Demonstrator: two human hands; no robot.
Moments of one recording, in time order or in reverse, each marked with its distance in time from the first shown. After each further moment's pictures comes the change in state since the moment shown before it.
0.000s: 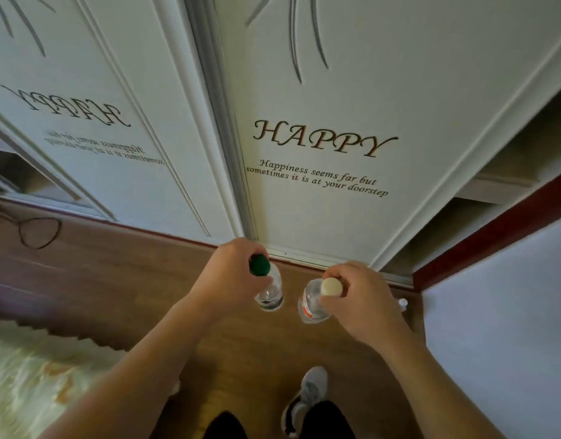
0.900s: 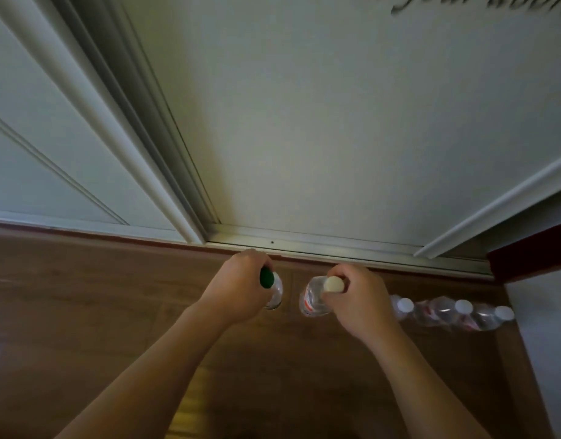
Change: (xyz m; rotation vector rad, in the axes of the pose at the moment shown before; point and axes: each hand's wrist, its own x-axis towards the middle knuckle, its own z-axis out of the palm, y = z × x) left_hand 0.323 -0.317 0.392 0.076 -0.171 0.099; right_hand 0.292 0.328 0.357 0.011 0.114 0.247
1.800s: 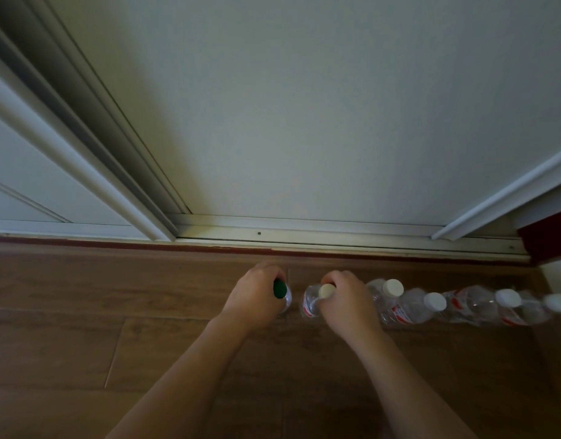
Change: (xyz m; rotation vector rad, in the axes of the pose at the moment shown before) left_hand 0.079 -0.065 0.145 -0.040 -0.071 0.066; right_hand 0.067 0.098 0.122 -0.097 -0.054 0.147
